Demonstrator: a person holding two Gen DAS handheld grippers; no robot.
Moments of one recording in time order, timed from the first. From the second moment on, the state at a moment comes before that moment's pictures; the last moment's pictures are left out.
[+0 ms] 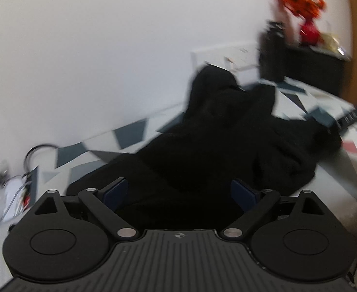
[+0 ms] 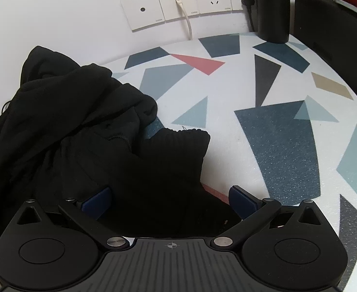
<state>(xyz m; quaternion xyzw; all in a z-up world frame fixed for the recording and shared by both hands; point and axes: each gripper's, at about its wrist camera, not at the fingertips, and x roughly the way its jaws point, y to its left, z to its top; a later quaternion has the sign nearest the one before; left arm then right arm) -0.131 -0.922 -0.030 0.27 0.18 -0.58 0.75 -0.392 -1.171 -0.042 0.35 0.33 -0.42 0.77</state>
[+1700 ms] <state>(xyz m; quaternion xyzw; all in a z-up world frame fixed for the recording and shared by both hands) -0.127 -0.969 -0.096 0.32 0.23 -0.55 0.74 -0.374 -1.162 -0.063 0.33 0.34 -0.41 0.78</state>
